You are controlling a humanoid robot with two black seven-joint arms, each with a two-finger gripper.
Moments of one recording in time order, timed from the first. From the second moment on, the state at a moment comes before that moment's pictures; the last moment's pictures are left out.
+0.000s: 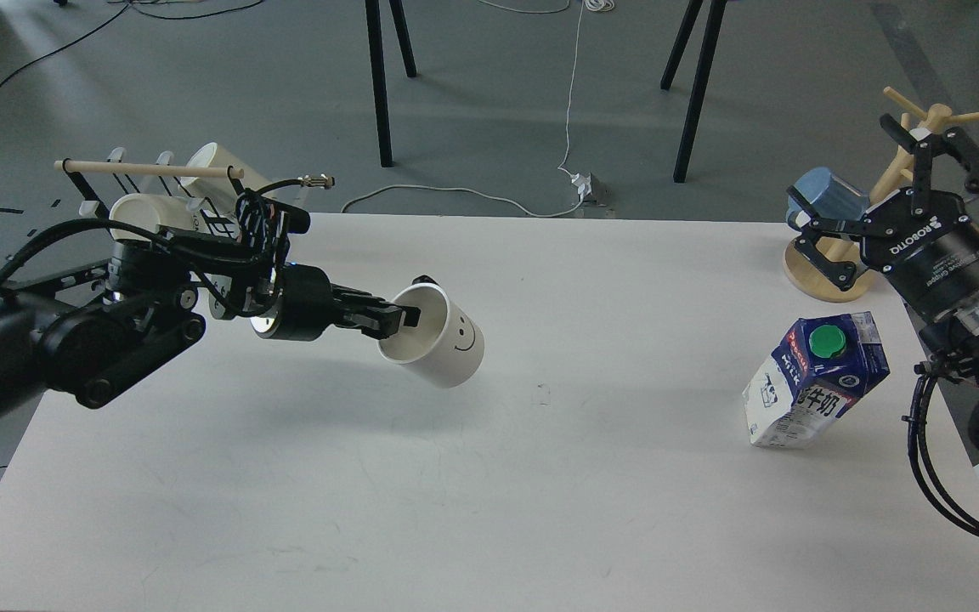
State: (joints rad) left arm -0.91 0.40 -0.33 -0.91 1.74 -0.49 -0.49; right arm 0.41 -0.85 0.74 1.38 0.43 0.49 0.24
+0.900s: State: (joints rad) left arm -0.84 0.26 -0.35 -0.85 1.77 -0.49 -0.49; right arm 0.40 -0.86 0.75 1.35 0.43 0.49 0.24
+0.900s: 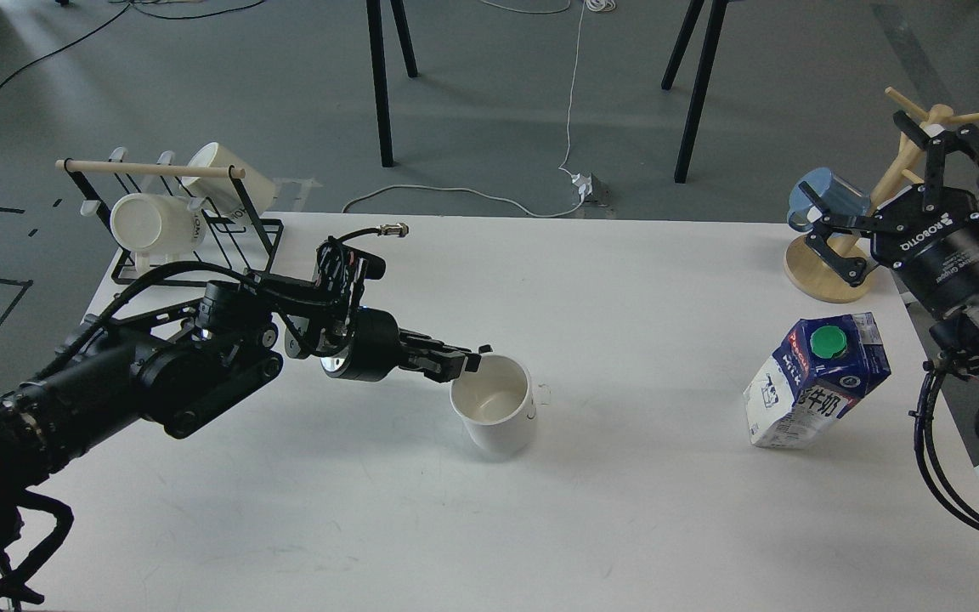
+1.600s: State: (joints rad) left arm -0.79 0.47 -0.49 -0.84 1.23 -0.49 -0.49; right arm 0.41 -0.88 0.82 1.36 0.54 0.49 0.24
